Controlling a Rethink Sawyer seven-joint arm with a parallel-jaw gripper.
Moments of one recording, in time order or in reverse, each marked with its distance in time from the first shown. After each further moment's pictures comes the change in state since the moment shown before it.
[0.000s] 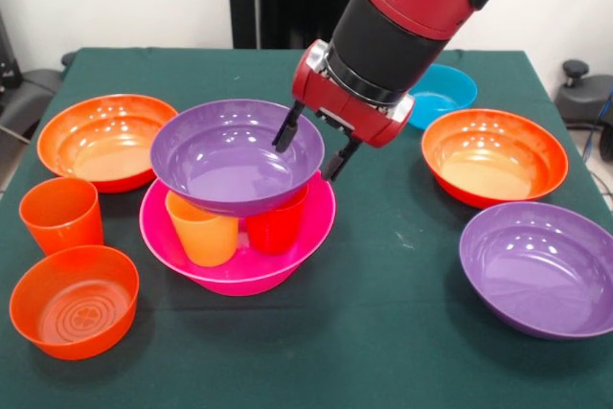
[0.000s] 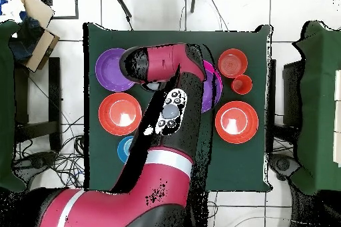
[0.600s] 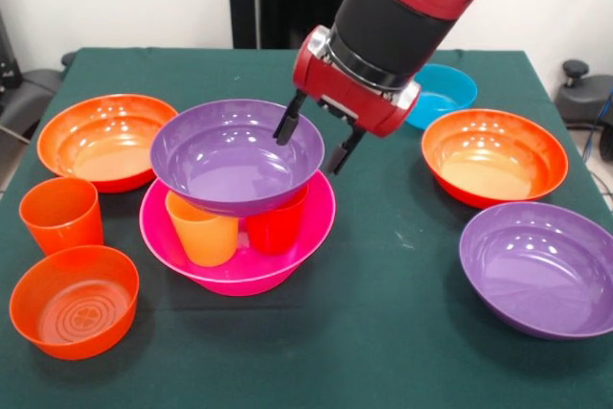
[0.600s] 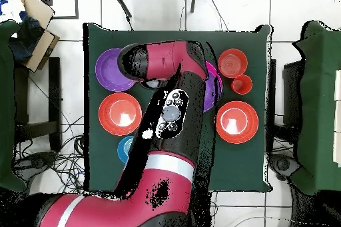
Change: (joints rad) arm -0.004 -0.034 0.008 0.000 0.000 0.000 0.000
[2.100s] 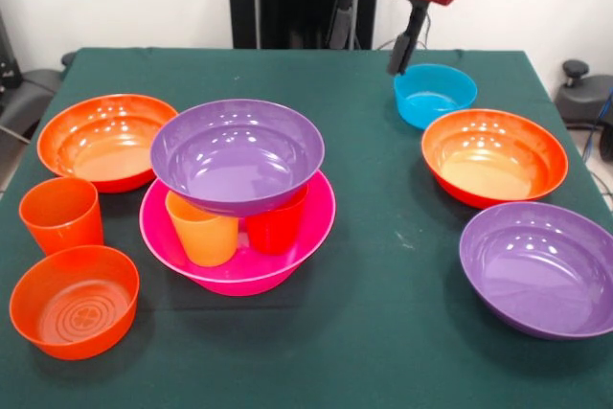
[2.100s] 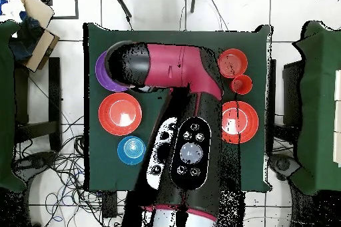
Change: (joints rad) arm -0.048 -0.287 0.109 0.216 0.100 -0.022 0.000
